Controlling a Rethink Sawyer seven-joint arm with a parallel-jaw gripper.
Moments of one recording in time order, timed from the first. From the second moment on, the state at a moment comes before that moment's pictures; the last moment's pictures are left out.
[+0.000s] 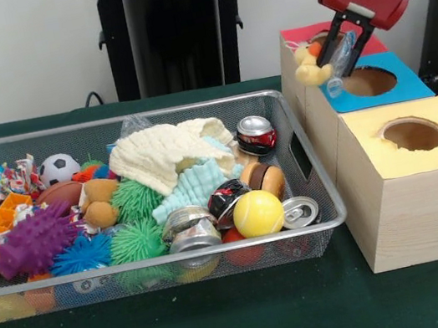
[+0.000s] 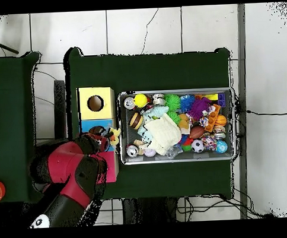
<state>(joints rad) 0.71 -0.30 -0.80 1.59 0.42 0.42 1.89</state>
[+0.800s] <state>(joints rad) 0.70 -0.30 -0.79 1.59 0.42 0.38 1.89</state>
